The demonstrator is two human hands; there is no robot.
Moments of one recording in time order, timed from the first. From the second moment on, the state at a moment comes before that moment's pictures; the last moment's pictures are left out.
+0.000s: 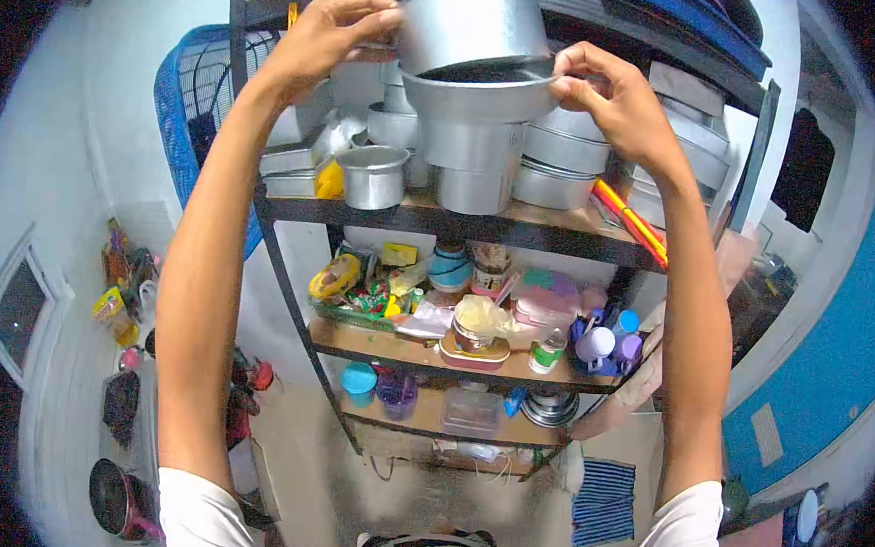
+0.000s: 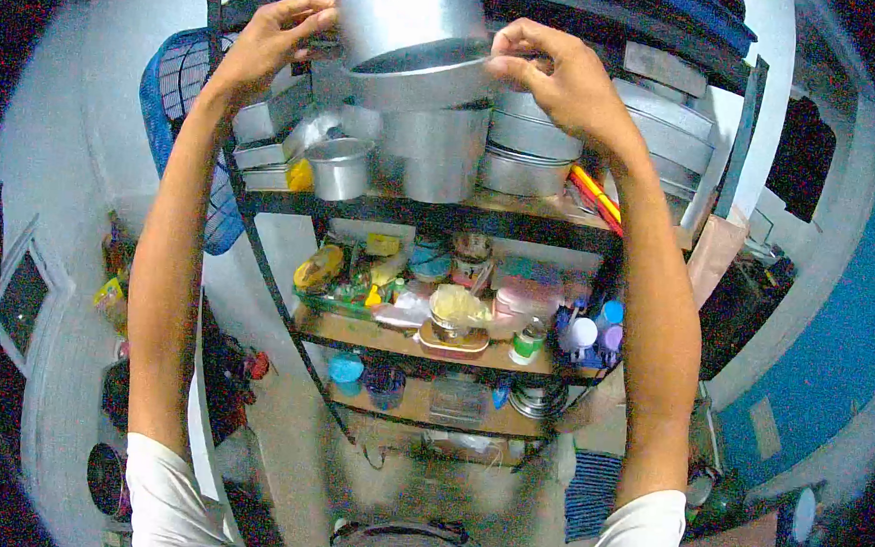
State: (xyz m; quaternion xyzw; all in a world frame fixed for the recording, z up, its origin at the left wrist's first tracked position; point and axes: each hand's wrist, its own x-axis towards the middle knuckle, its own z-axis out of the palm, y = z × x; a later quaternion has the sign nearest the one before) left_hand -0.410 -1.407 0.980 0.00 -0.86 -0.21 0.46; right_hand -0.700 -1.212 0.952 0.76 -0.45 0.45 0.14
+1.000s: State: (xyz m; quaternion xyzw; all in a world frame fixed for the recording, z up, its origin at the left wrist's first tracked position) left_hand -0.212 -1.363 0.839 0.15 -0.61 -0.51 0.60; right_hand -0.599 -1.233 0.859 0.79 -0.36 0.50 0.04
